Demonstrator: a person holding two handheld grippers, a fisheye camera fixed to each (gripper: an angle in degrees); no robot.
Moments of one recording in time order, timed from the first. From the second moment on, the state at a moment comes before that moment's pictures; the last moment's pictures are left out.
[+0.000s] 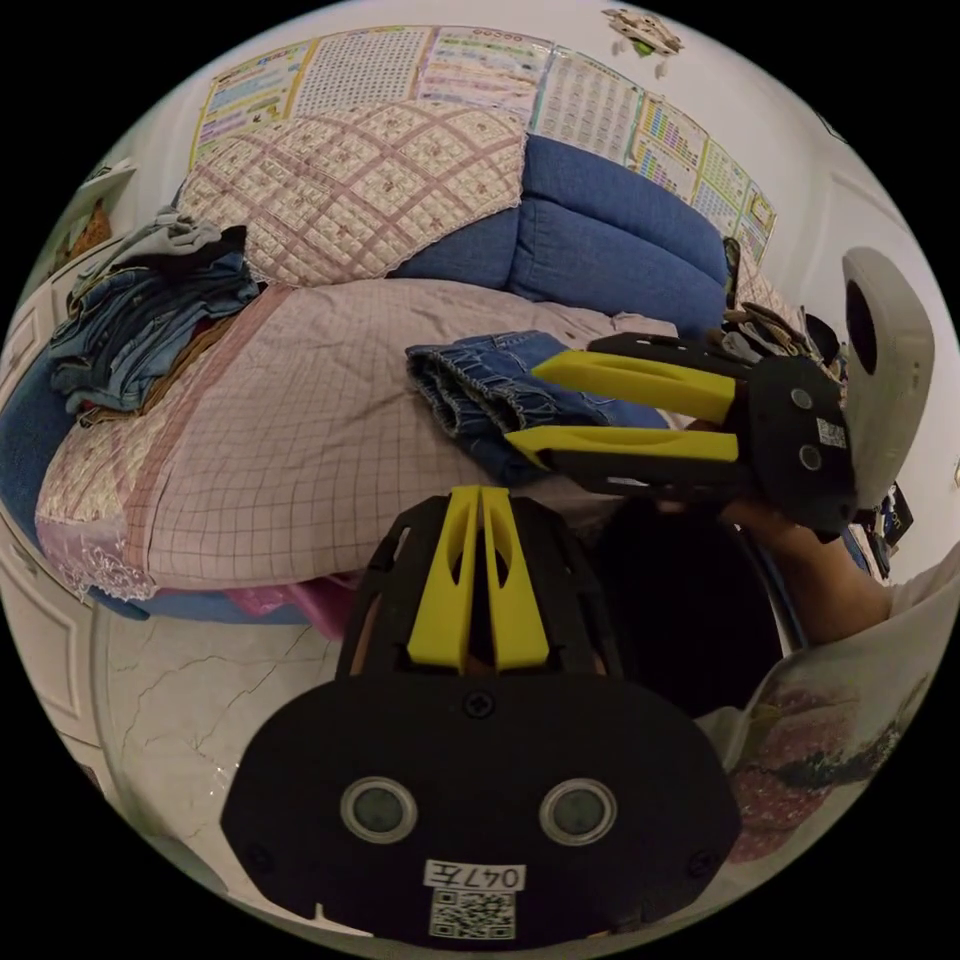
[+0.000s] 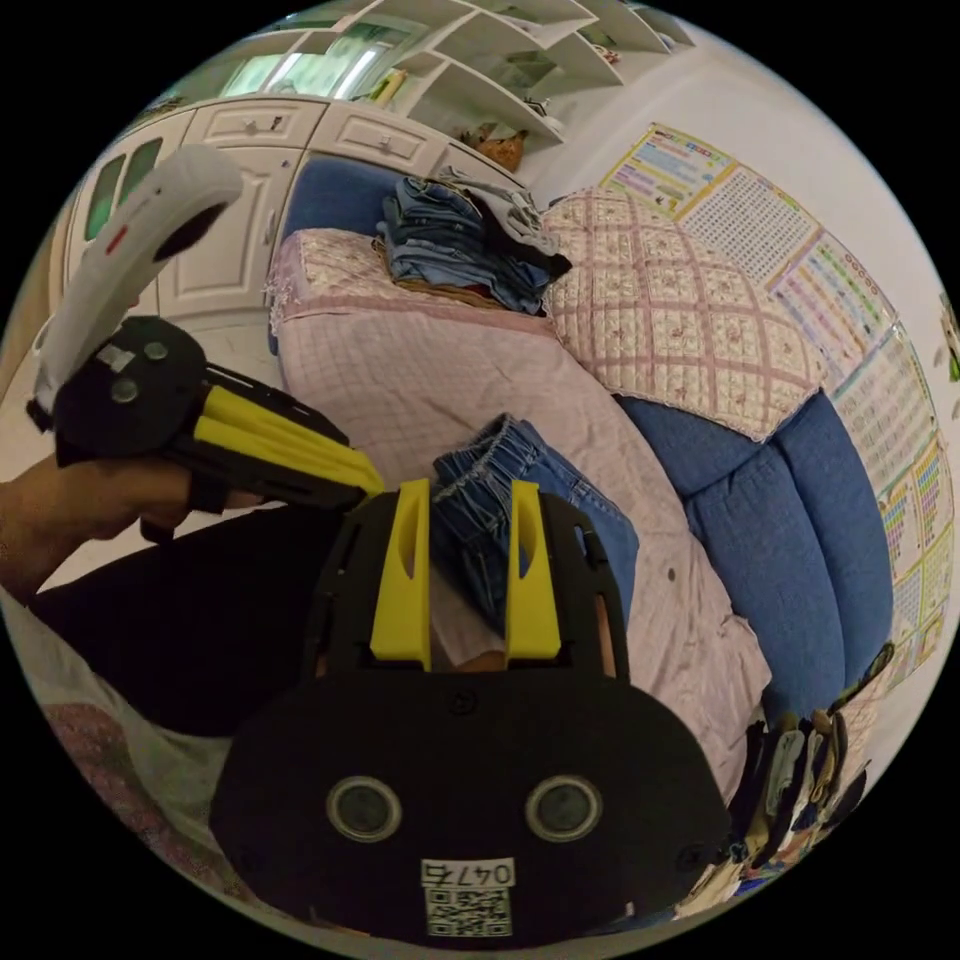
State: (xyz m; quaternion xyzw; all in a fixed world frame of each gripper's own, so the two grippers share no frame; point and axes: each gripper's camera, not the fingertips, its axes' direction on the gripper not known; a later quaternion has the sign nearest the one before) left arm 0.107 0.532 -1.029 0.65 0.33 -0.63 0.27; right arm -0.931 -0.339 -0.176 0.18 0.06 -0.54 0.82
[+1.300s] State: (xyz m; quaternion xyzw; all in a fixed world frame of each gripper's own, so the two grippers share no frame) left arm 0.151 0.252 -0.976 0.62 0.29 -0.60 0.42; right arm -0.072 -0.272 0.165 0.15 -0.30 0.13 0.93
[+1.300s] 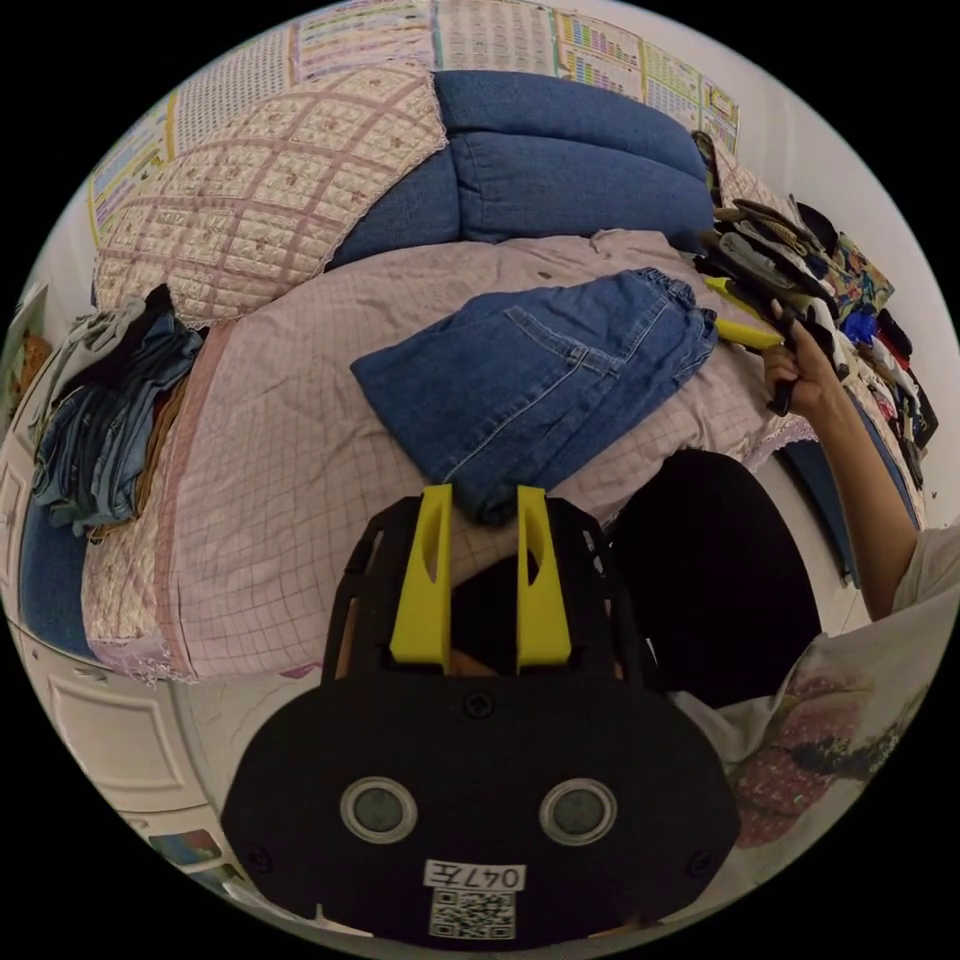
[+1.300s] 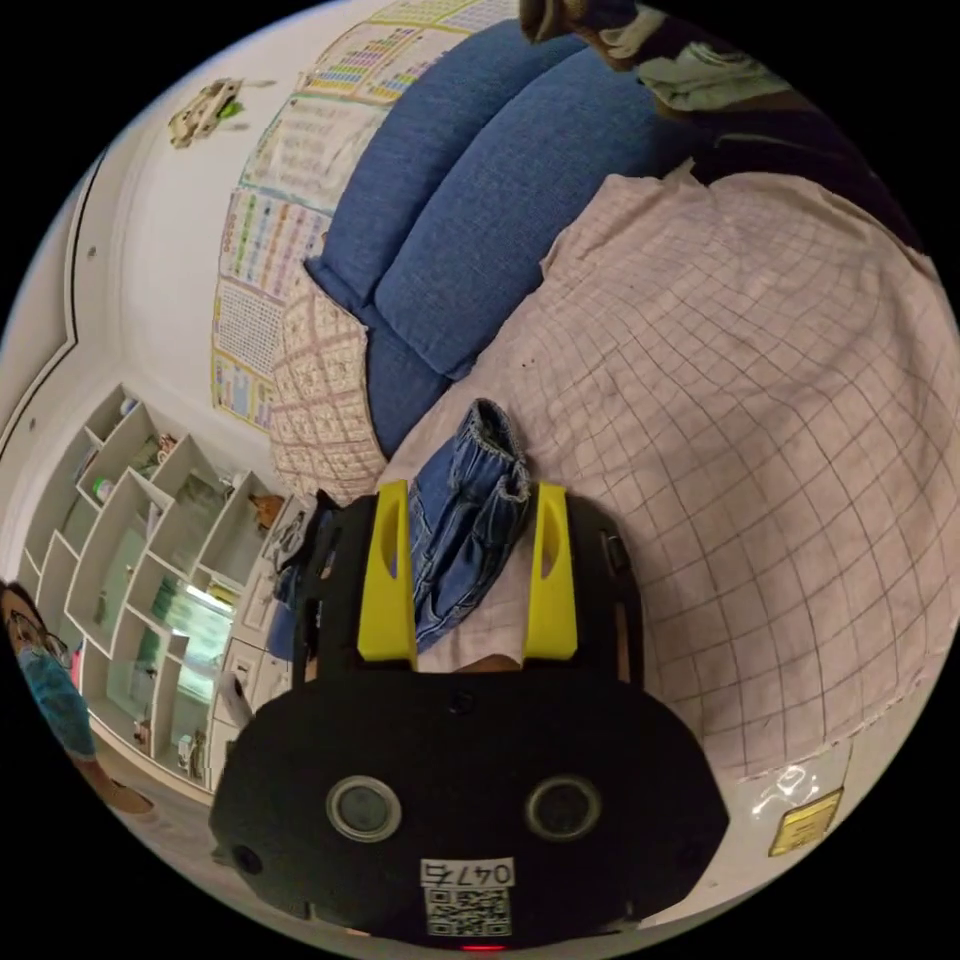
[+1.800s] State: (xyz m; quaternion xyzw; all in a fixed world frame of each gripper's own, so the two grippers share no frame) left arm 0.144 0.261 -0.952 0.63 0.23 -0.57 0.48; right arm -0.084 -0.177 0.157 0.17 -0.23 0.00 0.96
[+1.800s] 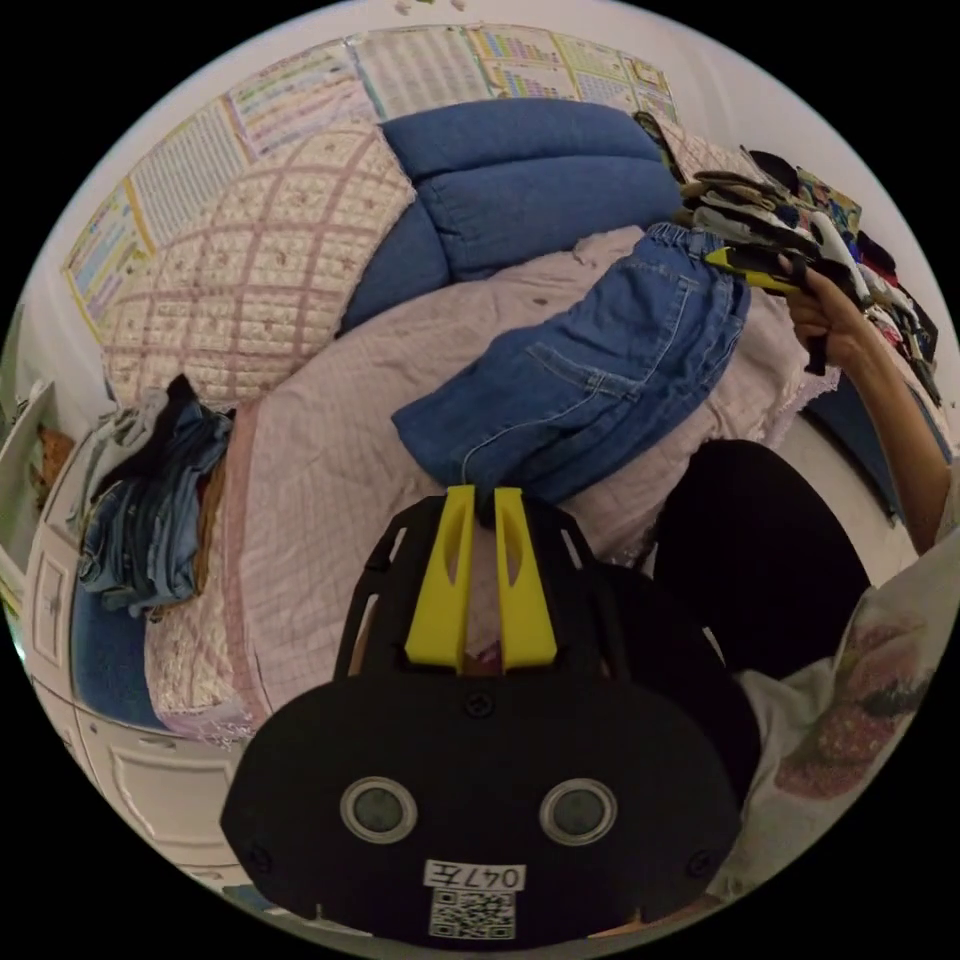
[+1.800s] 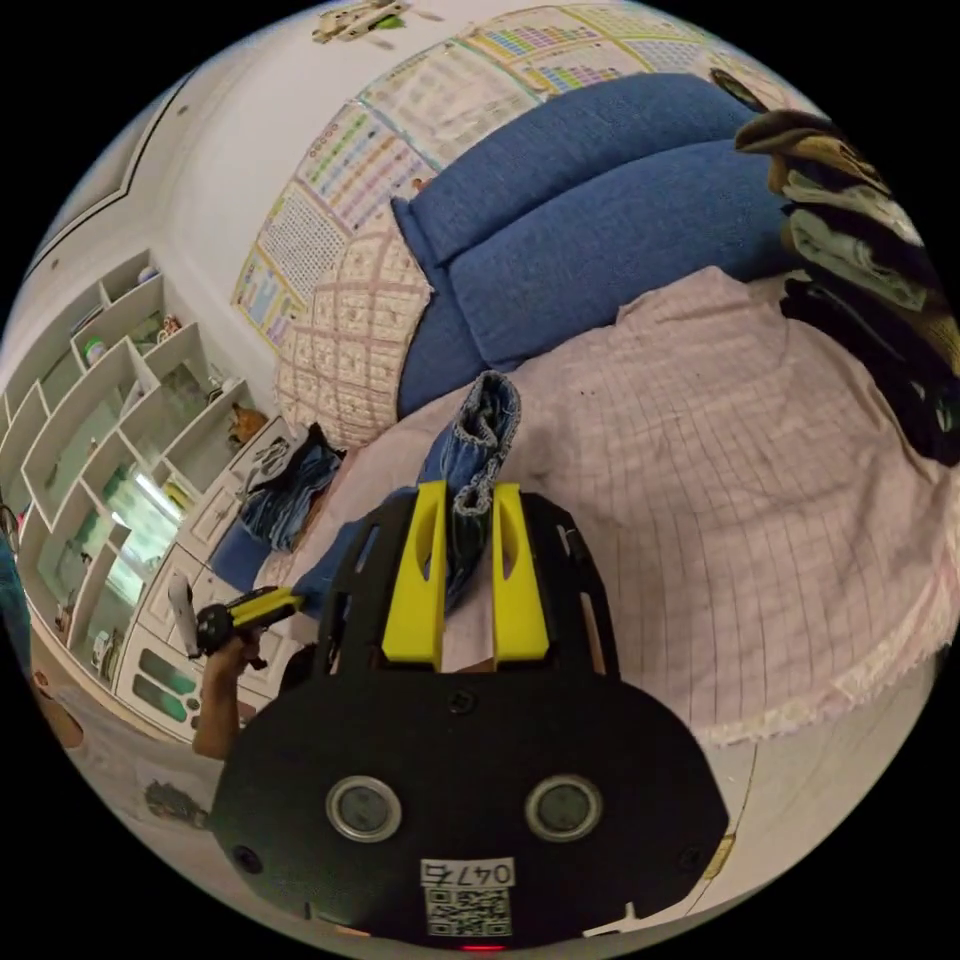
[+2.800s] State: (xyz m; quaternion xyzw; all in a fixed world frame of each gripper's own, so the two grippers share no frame) left arm 0.007 0.444 -0.960 0.69 0.26 -0.55 0.39; right arm -0.302 -0.123 0.202 0.14 -0.04 -0.19 0.97
